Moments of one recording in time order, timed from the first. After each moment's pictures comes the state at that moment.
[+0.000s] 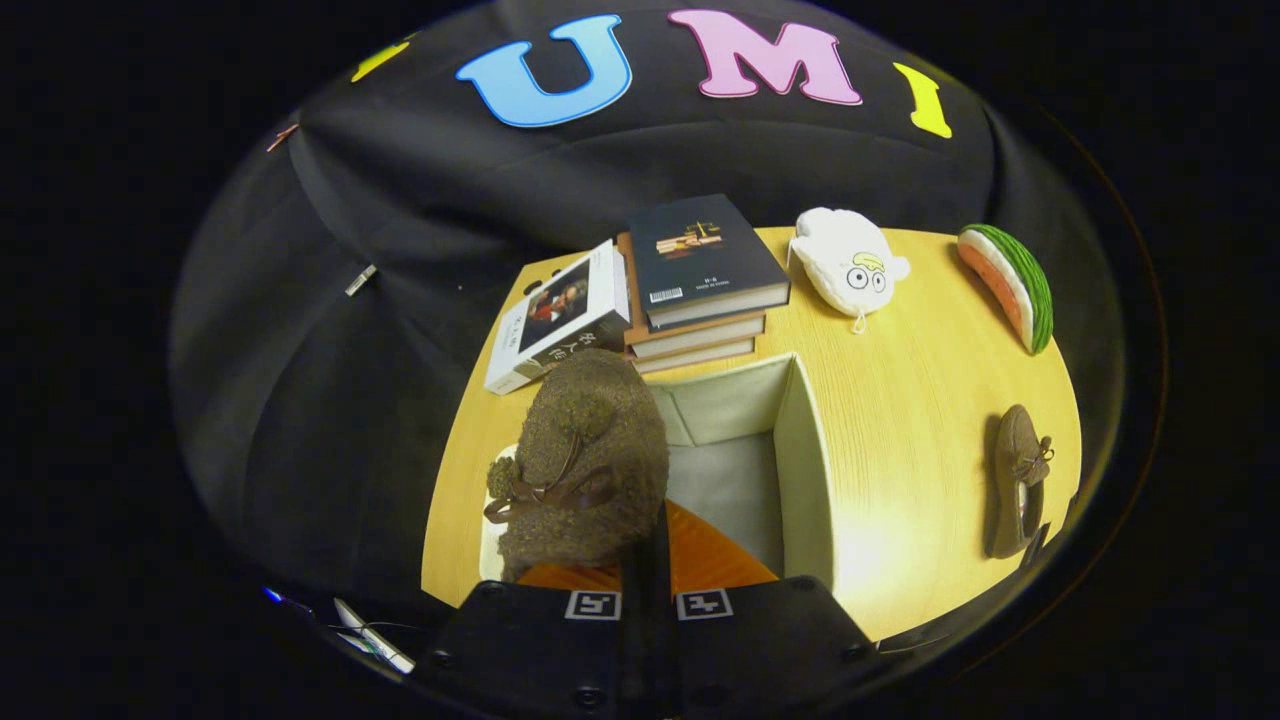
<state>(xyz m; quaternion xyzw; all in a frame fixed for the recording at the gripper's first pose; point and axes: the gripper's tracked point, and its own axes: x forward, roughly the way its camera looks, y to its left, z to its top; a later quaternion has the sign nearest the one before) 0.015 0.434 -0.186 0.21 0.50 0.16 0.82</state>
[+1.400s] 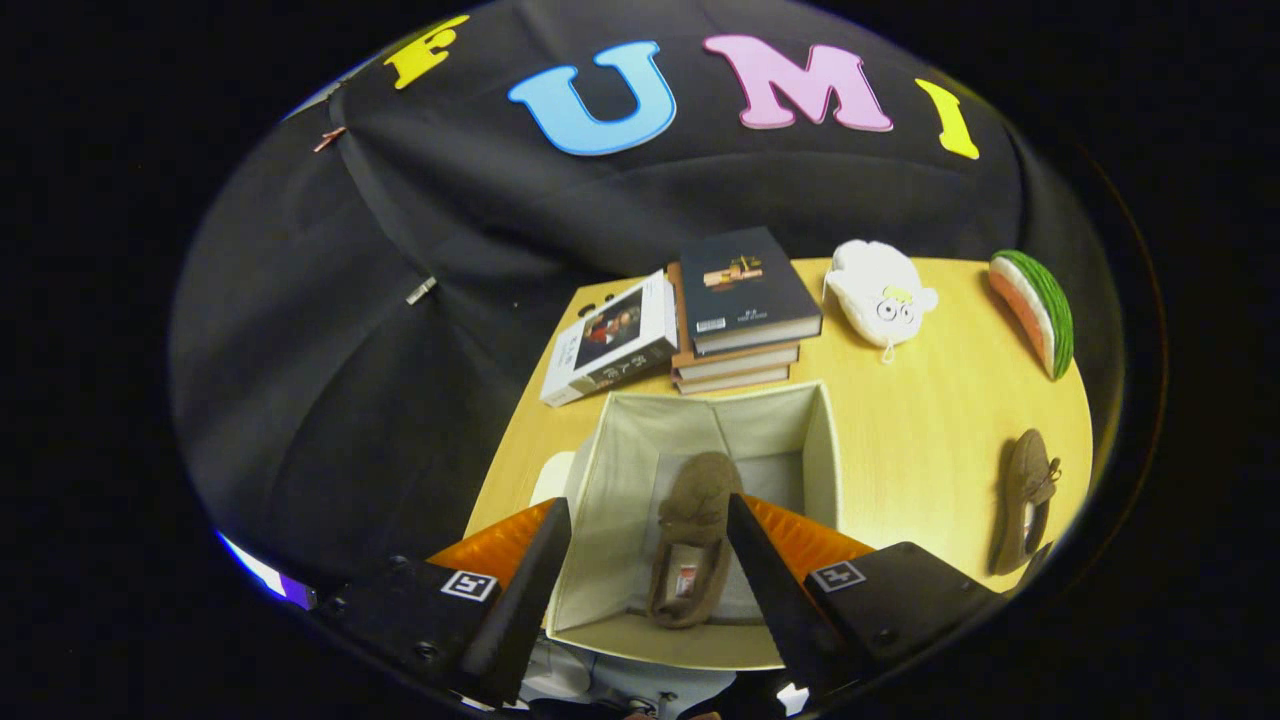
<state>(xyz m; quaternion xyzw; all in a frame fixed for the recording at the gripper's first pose) 0.017 0.395 -0.110 0.23 0.41 0.23 0.85</state>
